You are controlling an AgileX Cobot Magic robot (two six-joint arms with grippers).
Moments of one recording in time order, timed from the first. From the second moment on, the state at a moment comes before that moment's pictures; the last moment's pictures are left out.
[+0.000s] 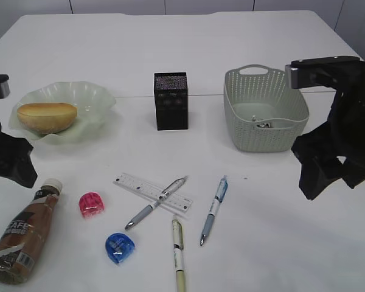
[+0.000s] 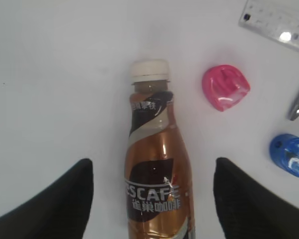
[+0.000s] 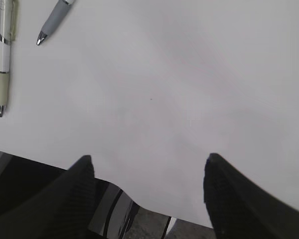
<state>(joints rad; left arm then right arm) -0.18 1.56 -0.96 -0.14 0.79 0.00 0.34 1.48 -1.16 0.07 1.23 0.04</state>
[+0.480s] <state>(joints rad) -0.18 1.73 -0.96 -0.17 0.74 -0.01 0.34 1.48 -1.16 0.08 1.23 0.04</state>
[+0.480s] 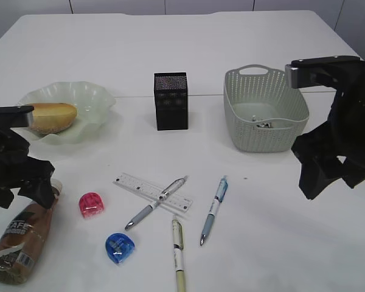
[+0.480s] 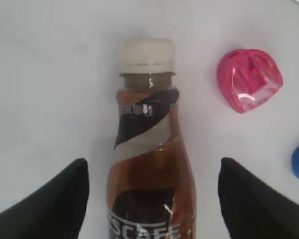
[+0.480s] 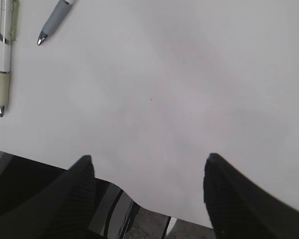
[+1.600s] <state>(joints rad) -0.23 1.88 -0.97 -0.17 0.66 -0.05 0.34 1.48 -1.16 0.08 1.20 0.04</state>
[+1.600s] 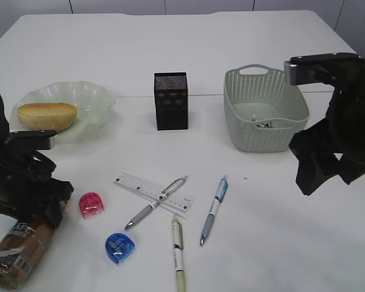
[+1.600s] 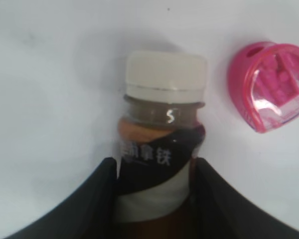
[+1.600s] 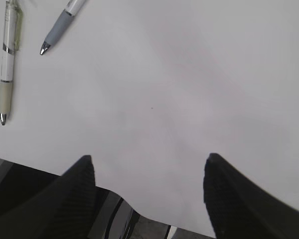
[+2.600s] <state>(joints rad) -0.23 1.47 -0.67 -0.03 0.27 -0.02 0.34 1.48 -1.16 0.06 1.19 0.03</state>
